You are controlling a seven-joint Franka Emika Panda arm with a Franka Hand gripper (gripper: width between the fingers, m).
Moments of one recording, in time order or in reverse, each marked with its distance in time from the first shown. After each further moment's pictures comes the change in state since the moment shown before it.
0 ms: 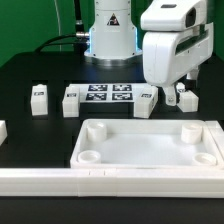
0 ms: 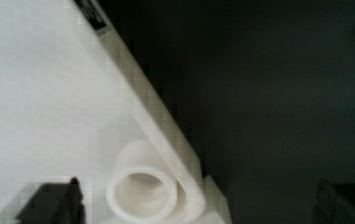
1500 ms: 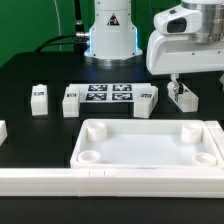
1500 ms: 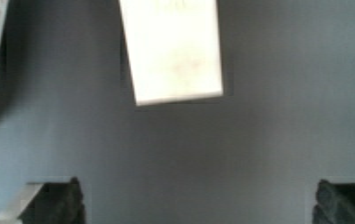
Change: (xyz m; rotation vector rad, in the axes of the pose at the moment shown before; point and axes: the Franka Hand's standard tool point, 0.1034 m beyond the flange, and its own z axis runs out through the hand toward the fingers) arm 0.003 -0.082 0.017 0.043 -0.119 0.942
